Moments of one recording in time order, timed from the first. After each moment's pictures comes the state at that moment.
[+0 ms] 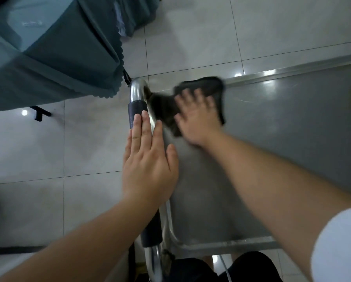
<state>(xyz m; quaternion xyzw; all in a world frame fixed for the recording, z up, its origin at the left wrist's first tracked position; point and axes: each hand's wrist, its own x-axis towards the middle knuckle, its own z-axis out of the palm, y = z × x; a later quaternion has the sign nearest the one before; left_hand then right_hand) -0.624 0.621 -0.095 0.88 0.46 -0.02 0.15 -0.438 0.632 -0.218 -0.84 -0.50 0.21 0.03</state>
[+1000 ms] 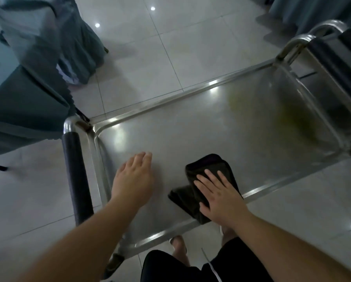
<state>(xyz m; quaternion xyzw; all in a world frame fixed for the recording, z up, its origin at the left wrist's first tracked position) -0.558 0.527 -0.103 0.94 0.29 -0.14 0.12 -0.426 0.263 -0.193 -0.82 -0.53 0.22 -0.04</state>
